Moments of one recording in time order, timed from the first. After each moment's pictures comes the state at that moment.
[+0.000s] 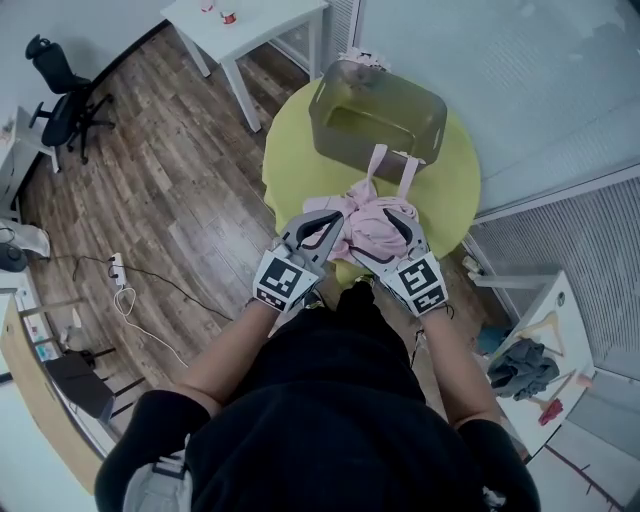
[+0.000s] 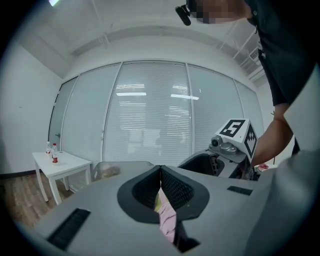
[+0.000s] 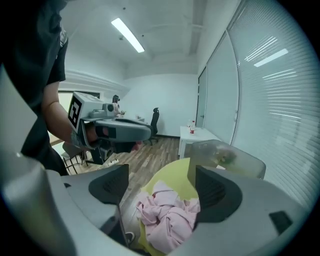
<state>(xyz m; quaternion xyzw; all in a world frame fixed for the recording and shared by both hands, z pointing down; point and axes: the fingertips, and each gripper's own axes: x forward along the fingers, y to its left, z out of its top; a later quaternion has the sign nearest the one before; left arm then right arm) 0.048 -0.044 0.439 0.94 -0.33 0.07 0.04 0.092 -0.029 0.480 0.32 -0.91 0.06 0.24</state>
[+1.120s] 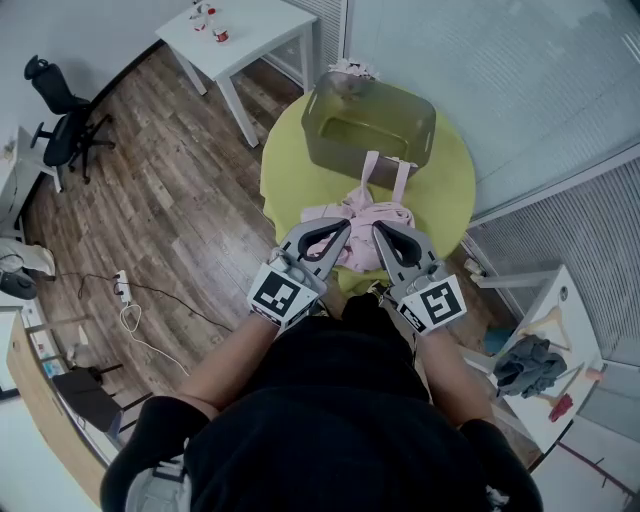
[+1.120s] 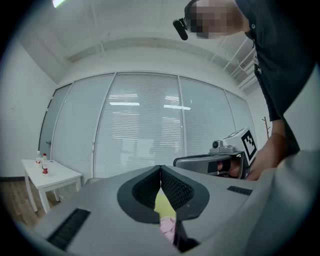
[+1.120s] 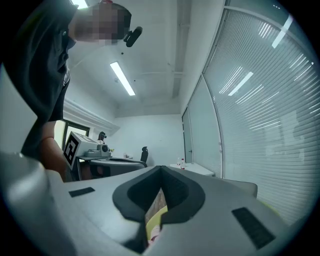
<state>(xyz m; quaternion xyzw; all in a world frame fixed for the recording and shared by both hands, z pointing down) 0.067 -0.021 0.375 0.95 -0.30 0.01 0.02 0.107 -0.016 0.366 0.40 -0.92 0.01 0.00</state>
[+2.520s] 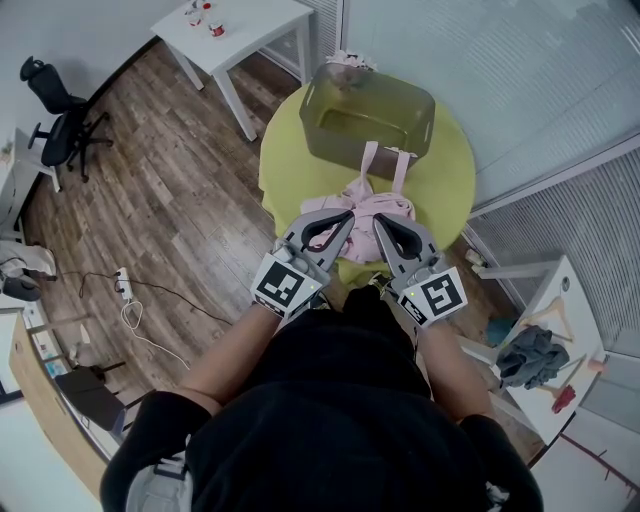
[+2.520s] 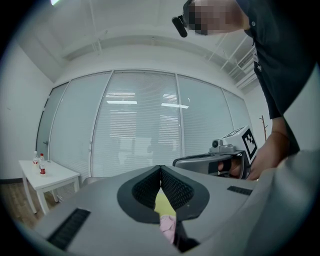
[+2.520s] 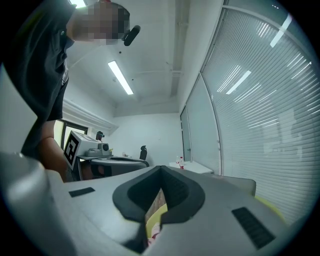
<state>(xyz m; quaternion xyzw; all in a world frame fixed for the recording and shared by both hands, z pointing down) 0.075 -0.019 0.381 0.96 -0.29 0.03 0.01 0.111 -0.013 0.374 0.40 -0.91 0.02 0.01</state>
